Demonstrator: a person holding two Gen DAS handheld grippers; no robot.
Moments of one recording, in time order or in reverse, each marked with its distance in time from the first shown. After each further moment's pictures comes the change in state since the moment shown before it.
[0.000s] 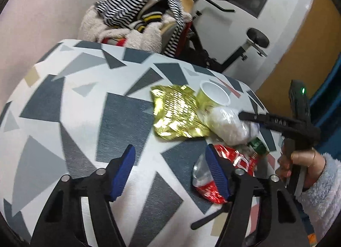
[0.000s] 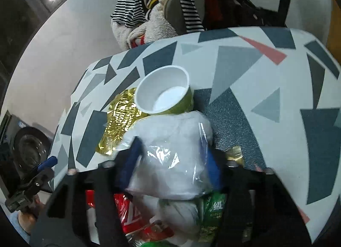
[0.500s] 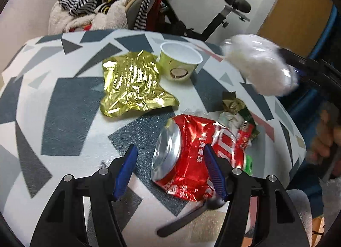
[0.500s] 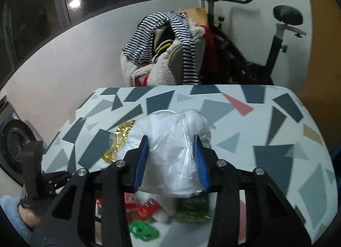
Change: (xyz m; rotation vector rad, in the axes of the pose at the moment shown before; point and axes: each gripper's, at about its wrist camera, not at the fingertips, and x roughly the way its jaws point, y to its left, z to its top) left arm 0.064 -0.057 -0.026 0.137 0.142 -0.038; right arm -0.104 0.010 -0.022 -0.148 -0.283 -0.105
